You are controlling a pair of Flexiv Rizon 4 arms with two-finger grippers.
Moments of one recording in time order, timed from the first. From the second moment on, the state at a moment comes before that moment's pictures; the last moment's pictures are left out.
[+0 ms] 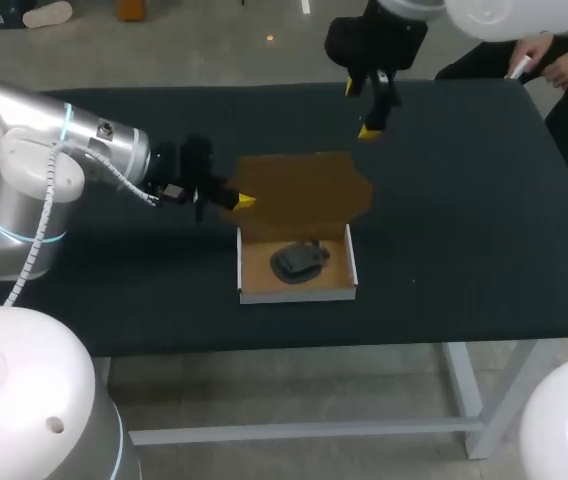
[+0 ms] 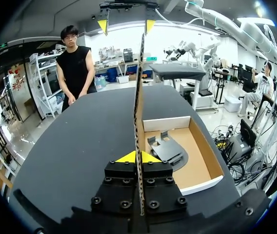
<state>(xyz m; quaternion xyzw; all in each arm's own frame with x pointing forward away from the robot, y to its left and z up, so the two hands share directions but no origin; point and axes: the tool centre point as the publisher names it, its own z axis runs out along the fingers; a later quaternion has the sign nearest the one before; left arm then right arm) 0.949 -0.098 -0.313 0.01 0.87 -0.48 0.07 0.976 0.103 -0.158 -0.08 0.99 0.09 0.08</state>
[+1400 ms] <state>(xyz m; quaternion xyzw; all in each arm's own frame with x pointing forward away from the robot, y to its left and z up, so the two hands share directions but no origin) 0.949 -0.098 -0.313 0.01 0.87 -0.48 0.07 1.002 0.189 -0.217 -0.09 1.00 0.03 0.02</state>
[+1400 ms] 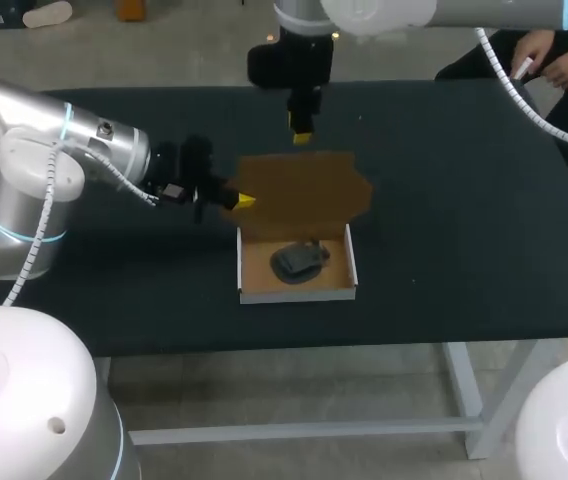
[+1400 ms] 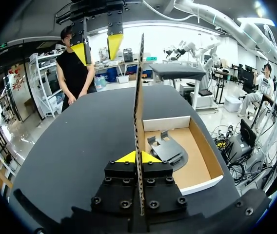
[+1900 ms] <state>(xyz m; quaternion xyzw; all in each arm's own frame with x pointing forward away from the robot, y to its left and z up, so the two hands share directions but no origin) 0.949 -0.098 -0.313 0.01 0.87 -0.48 0.07 0.986 0.193 -0.222 -0.09 1.00 0.03 0.02</state>
